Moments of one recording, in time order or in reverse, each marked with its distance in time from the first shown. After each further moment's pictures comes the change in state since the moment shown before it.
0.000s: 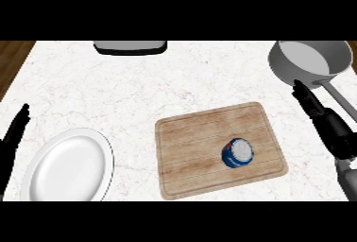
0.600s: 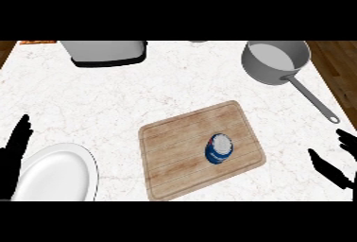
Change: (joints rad) left arm 0.033 -0.075 0.034 0.023 0.087 0.022 0.101; right arm 0.298 0.062 -0.120 0.021 0.213 -0.641 0.202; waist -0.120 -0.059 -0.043
